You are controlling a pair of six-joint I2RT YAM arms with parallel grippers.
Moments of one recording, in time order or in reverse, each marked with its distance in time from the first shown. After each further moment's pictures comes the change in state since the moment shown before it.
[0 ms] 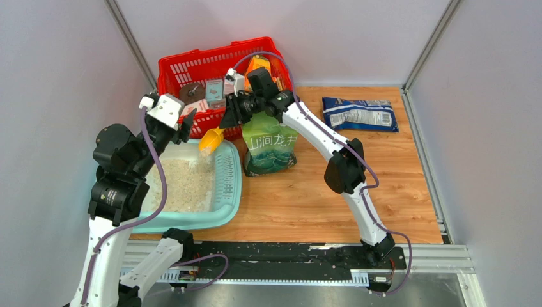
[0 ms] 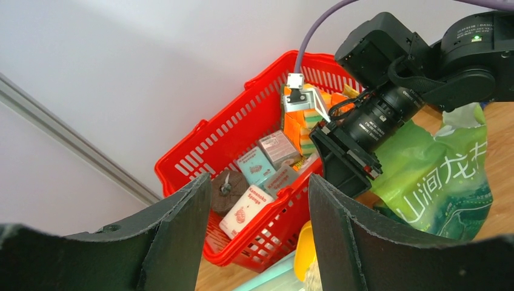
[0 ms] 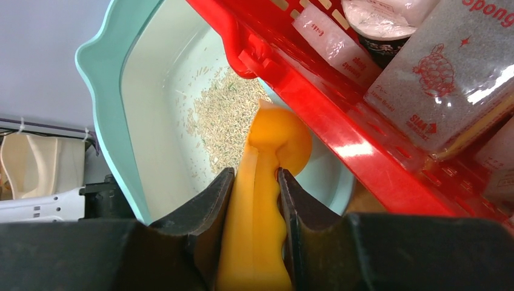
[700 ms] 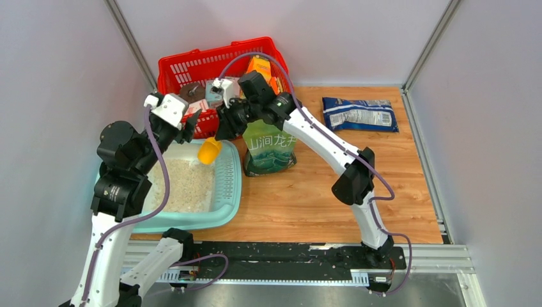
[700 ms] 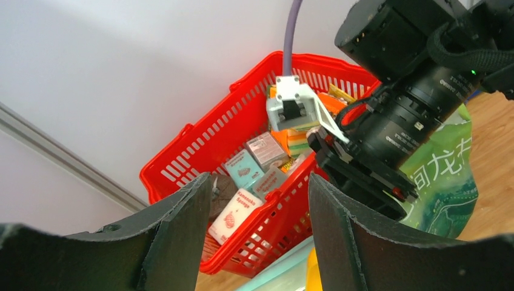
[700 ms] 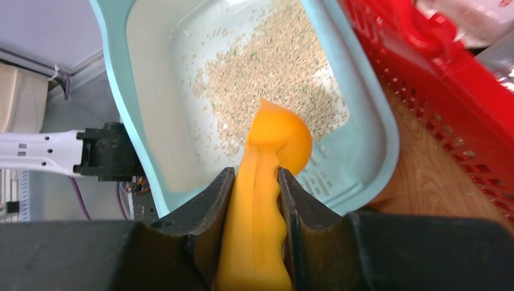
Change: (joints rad) left arm 0.000 0.014 -0.010 0.012 0.046 -0.008; right arm 0.113 -0.172 -0.069 -0.159 0.067 -0.249
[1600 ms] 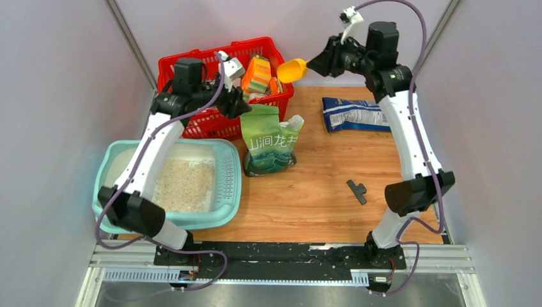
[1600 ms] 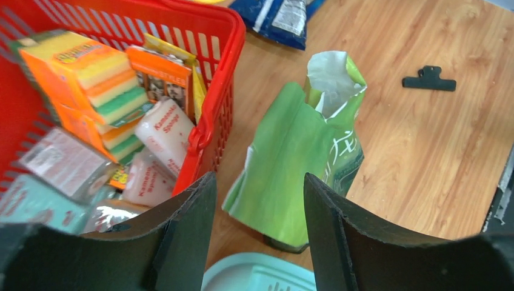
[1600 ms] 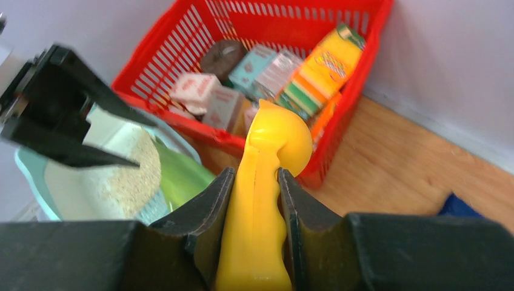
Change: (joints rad) left arm -0.009 0.635 0.303 -0.173 0.480 -0.046; right arm -0.555 -0.379 -0.133 0.149 0.004 0.121
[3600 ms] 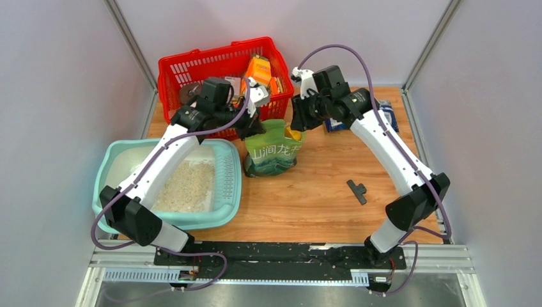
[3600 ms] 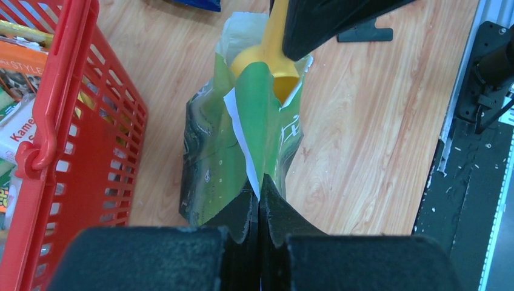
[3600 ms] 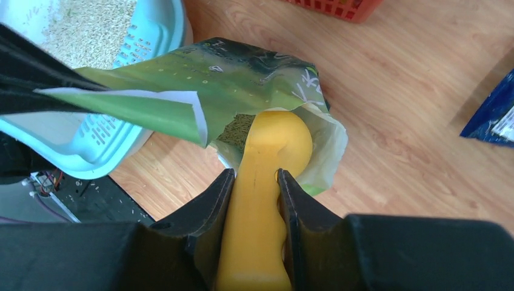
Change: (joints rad) left arm -0.203 0.019 -0.102 -0.063 -0.018 0.016; right arm 0.254 -0.153 -0.340 -0.384 0.328 -0.149
